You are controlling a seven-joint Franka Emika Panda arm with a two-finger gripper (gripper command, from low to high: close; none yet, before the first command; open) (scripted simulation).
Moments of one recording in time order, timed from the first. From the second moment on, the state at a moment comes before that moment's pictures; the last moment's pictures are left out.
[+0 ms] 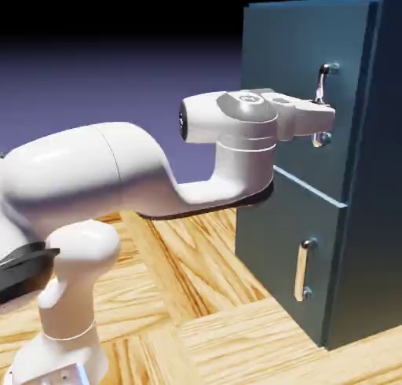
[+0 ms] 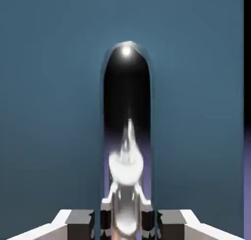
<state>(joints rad) 0.90 -1.09 -0.95 -2.40 -2.35 2.78 2.32</state>
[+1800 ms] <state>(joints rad) 0.02 -1.03 0.99 -2.33 -0.77 1.27 2.37</state>
